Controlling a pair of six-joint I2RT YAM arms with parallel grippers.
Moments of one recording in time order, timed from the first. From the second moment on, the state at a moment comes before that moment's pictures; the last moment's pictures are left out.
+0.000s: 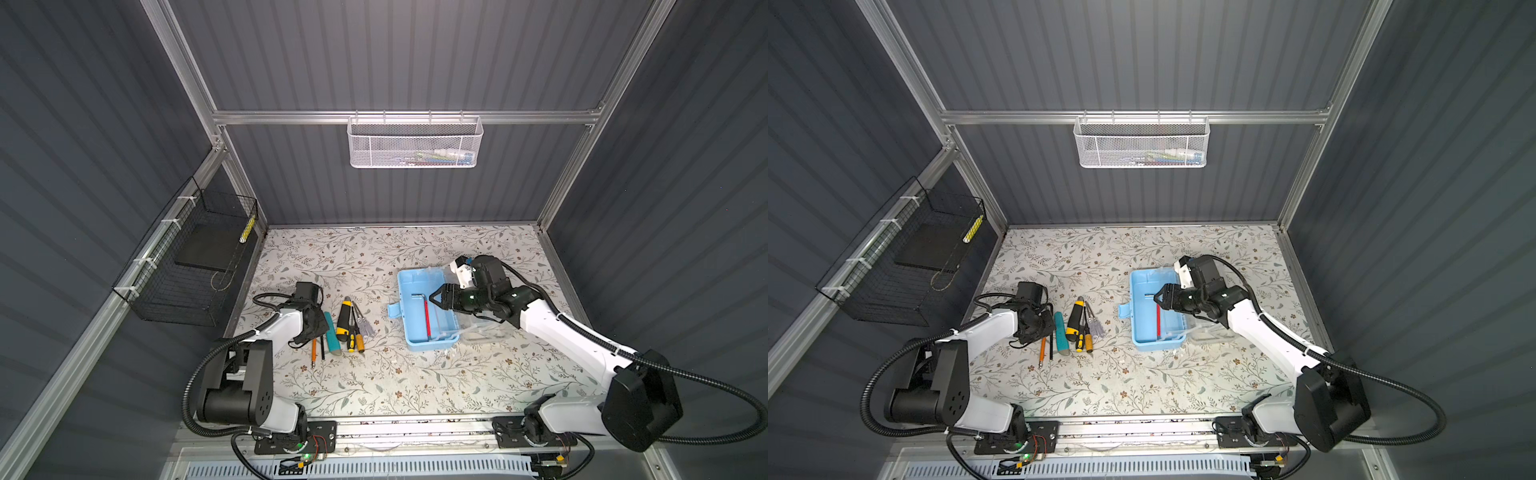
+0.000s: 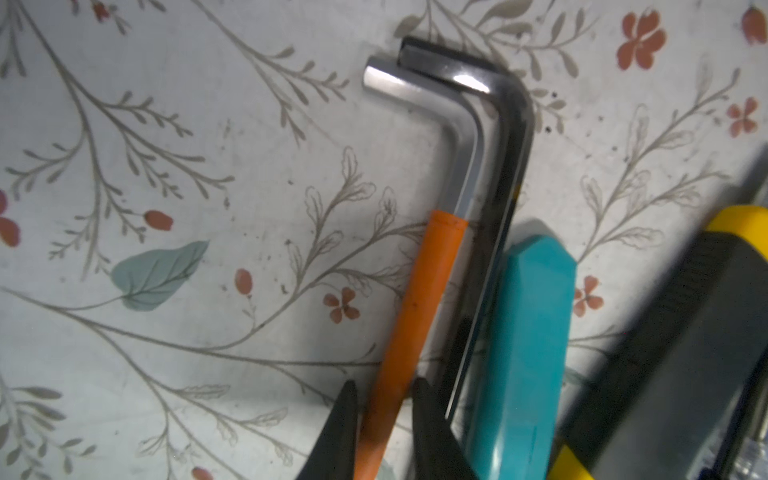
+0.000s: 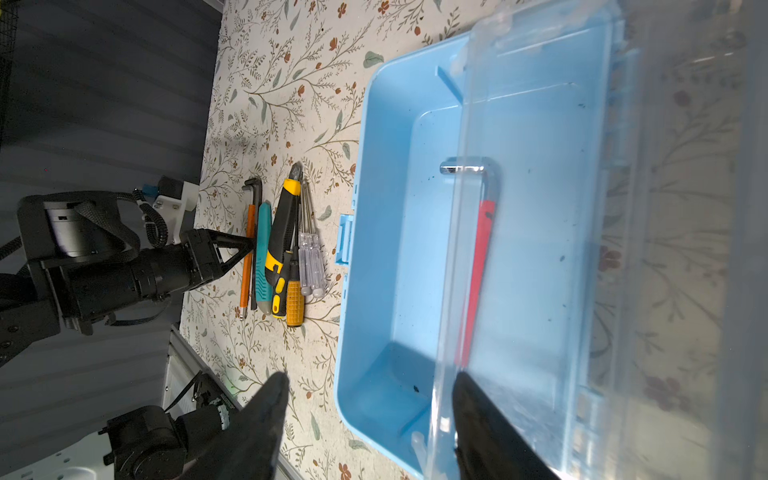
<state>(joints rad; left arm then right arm) -0.11 1.48 0.73 -0.50 -0.08 -0.49 0.49 1.34 0.96 -0.40 -0.38 0.59</state>
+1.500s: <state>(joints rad) -0.41 1.25 1.01 -0.60 -0.05 -0.62 0.45 1.33 0.99 -0.38 -0.40 0.60</state>
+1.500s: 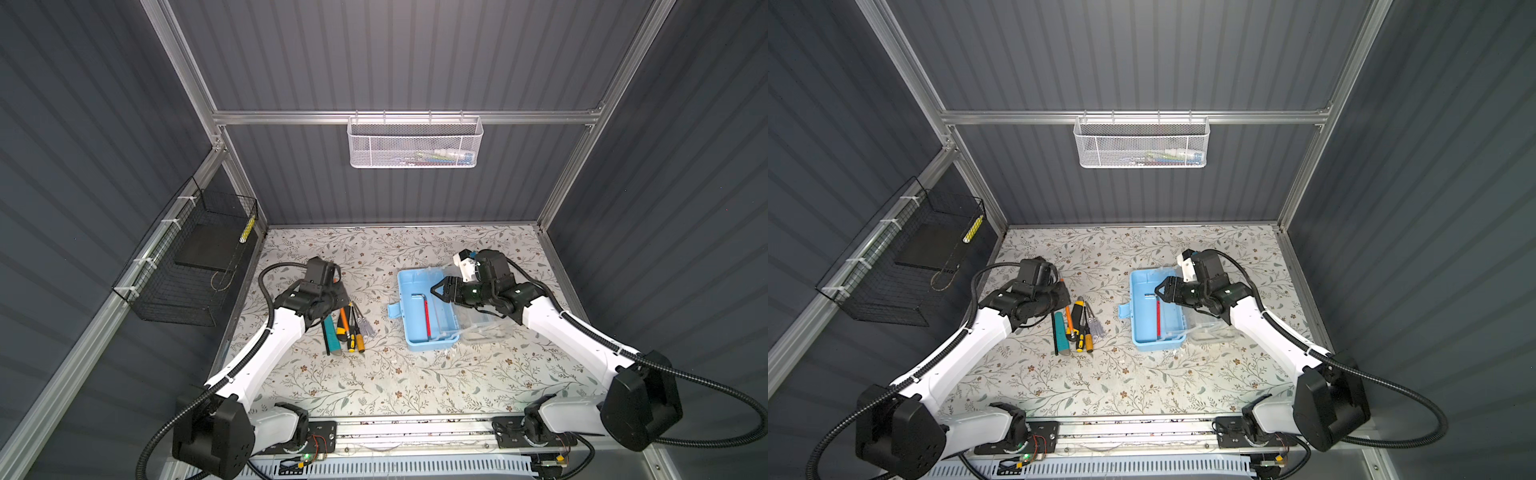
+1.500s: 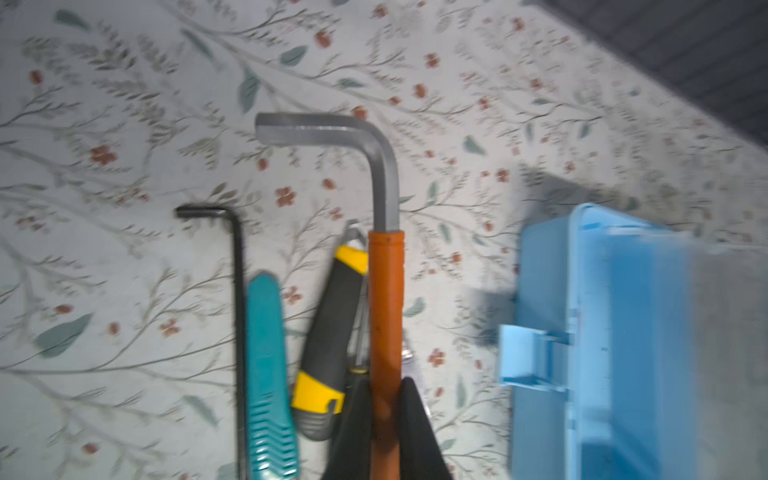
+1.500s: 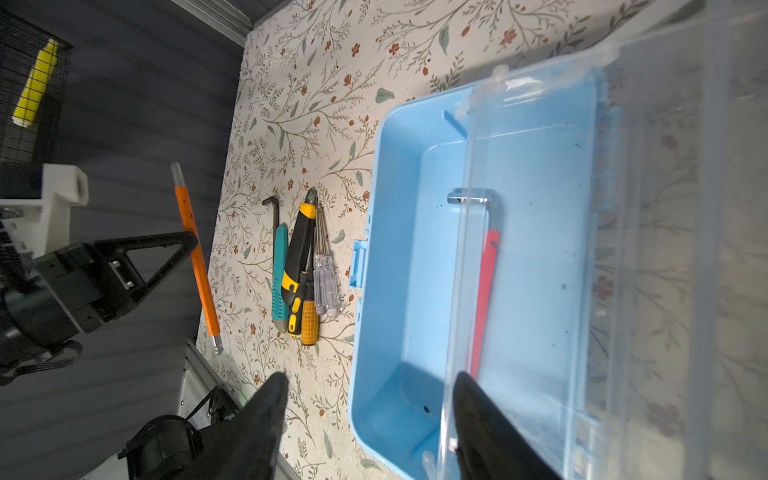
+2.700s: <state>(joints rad) -0.83 1.86 1.30 -0.32 -0.09 -0.79 0.38 1.16 0.84 -0.37 -0.37 0.62</state>
